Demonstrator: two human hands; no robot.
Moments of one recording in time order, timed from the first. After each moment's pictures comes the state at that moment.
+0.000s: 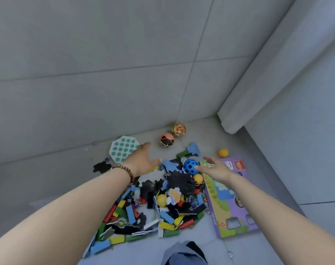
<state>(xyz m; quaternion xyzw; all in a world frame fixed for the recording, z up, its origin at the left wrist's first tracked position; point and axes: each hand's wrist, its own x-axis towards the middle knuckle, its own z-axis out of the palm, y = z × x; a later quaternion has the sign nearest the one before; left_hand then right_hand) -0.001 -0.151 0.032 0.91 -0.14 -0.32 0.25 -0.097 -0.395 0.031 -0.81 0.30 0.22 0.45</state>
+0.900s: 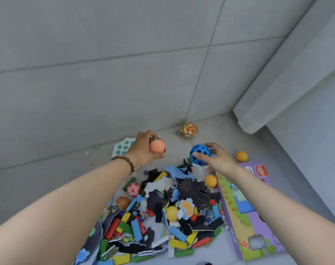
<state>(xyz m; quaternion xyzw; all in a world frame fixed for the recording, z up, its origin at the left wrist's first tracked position) 0.059 -0.154 -0.008 0.88 -0.10 -0.26 0.37 -0.035 -0.376 0.005 -0.79 0.29 0.14 0.52</state>
